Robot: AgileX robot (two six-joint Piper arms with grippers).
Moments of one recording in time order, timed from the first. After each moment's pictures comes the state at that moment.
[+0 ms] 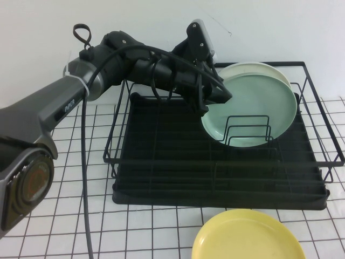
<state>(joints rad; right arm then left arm) -0.07 -0.02 0.02 0.10 0.41 -0.16 -0.42 2.26 -2.02 -1.06 0.88 1.53</state>
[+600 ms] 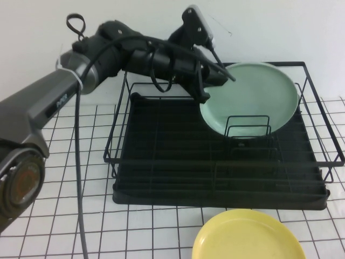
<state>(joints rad) -0.07 -0.02 0.02 0.10 0.41 -0.16 -0.43 2.21 -2.02 -1.05 0.84 1.45</state>
